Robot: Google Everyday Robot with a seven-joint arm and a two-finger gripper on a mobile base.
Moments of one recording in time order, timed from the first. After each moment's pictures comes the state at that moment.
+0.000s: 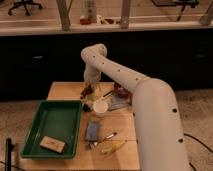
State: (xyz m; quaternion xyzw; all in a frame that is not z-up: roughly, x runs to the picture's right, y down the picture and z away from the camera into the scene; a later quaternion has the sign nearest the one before) arm -0.078 0.007 0.862 -0.26 -0.25 -0.47 0.81
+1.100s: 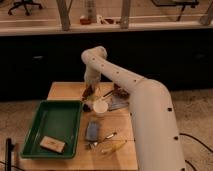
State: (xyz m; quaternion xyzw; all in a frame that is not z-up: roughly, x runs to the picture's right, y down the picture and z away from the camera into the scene) arm -0.079 0.009 0.886 -0.24 -0.26 -0.52 0.78
